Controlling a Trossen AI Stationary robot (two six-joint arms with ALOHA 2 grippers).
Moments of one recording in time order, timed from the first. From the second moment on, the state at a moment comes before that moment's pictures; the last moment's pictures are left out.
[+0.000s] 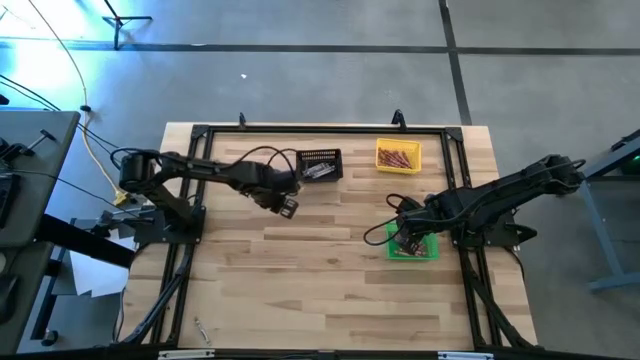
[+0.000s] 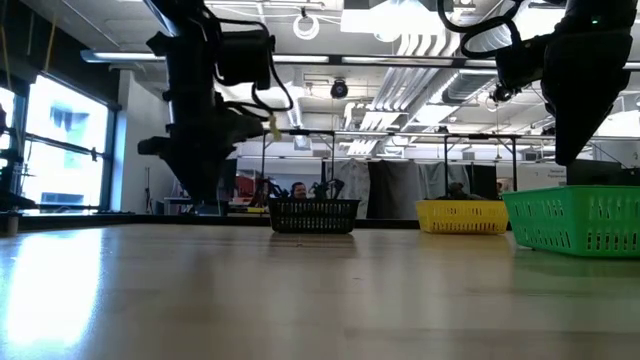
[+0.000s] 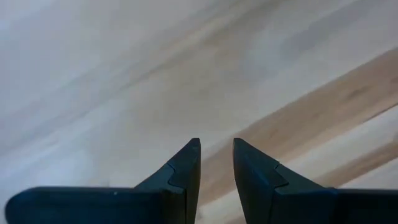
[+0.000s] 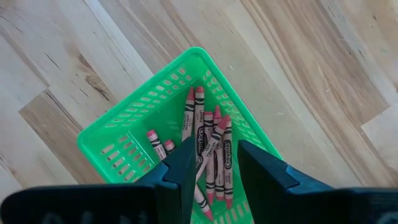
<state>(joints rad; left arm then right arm) 0.16 1.60 0.98 -0.76 -0.07 -0.89 0.27 1.19 0.82 -1.00 0.15 0.89</state>
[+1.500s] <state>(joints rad) -0.93 1.88 1.21 -0.85 0.47 -2.38 0.27 1.19 0.82 -0.98 0.15 0.89</state>
